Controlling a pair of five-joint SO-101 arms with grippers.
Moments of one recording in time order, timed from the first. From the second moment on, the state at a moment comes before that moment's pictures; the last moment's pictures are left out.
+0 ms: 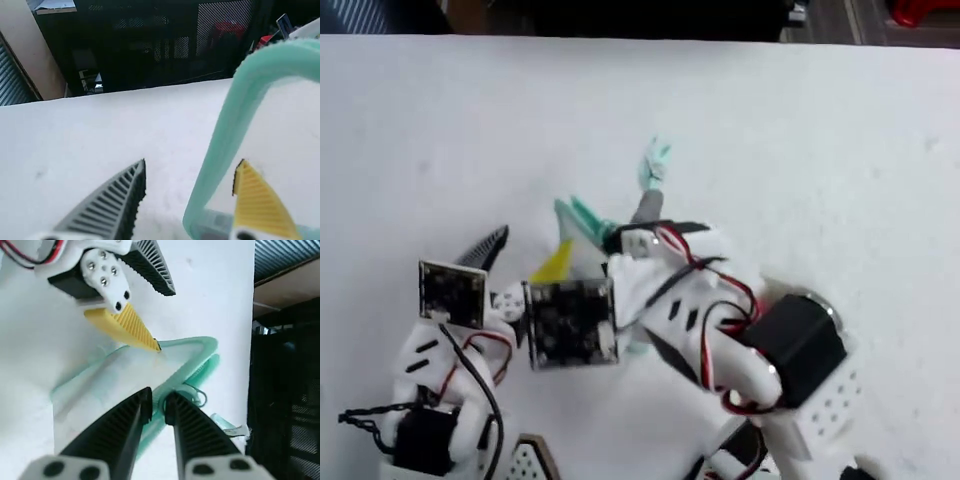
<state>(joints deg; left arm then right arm) 5.1 -104.7 76.5 54.0 -0.2 -45.1 -34.5 -1.1 97.2 64.0</state>
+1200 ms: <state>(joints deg) 26.2 -104.8 69.4 67.1 -10.5 -38.4 -35.9 5.0 89.5 77.1</state>
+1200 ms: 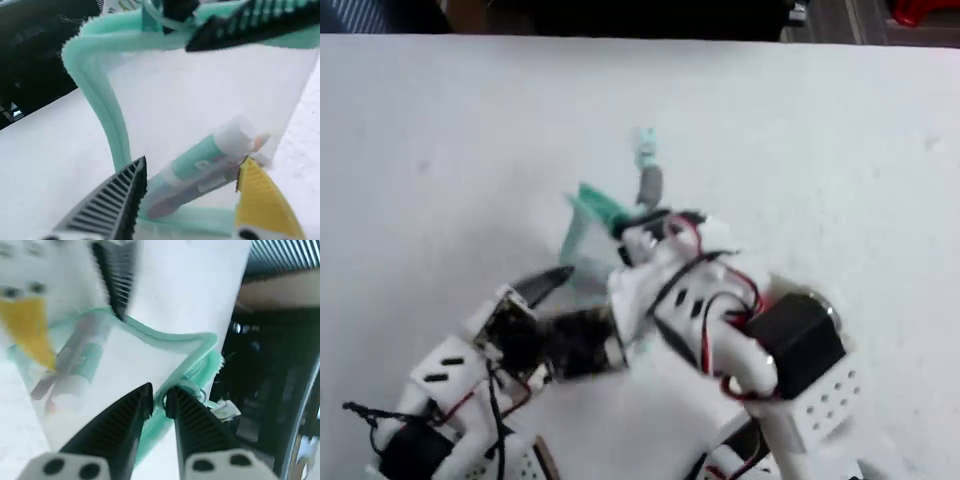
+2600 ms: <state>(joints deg) 9.9 -105.0 63.6 74.1 -10.0 -40.9 -9.5 -25.3 96.4 71.5</state>
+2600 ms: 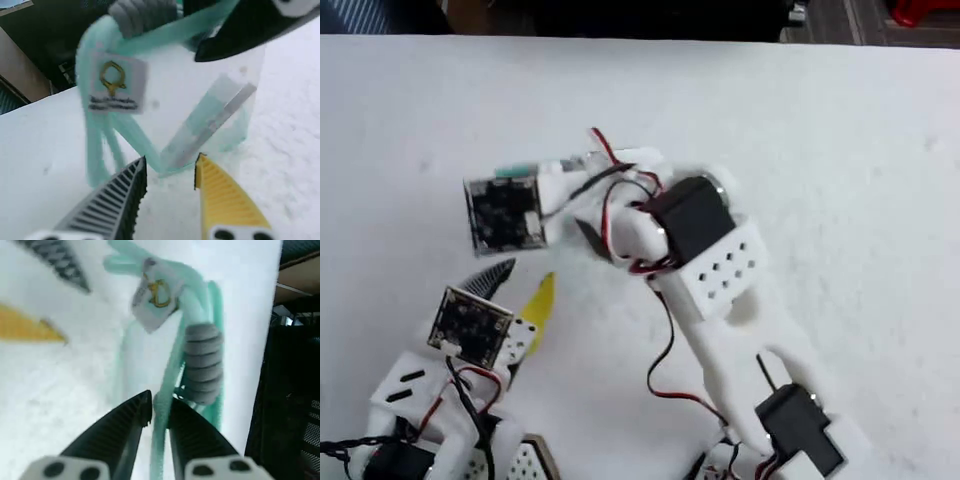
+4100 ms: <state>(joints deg) 9.7 -105.0 65.5 66.9 -7.0 -33.8 -21.2 -7.1 90.5 77.9</state>
